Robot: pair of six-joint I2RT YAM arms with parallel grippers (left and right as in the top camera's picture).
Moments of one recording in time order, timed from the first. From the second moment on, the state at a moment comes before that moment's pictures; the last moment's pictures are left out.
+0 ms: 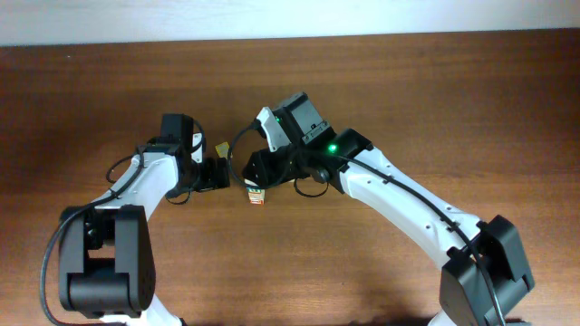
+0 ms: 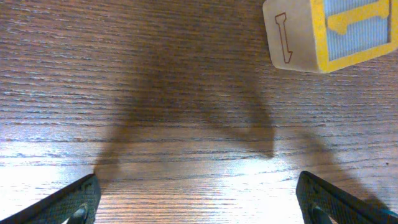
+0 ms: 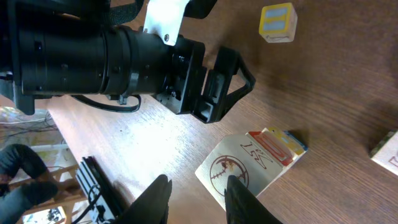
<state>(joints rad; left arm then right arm) -0.04 1.83 1.08 -0.60 0.10 -0.18 0.65 1.78 1.42 -0.57 -0.49 0.40</state>
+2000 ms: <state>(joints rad) -0.04 1.83 1.08 -0.60 0.10 -0.18 0.59 1.43 1.44 -0.72 -0.37 0.33</state>
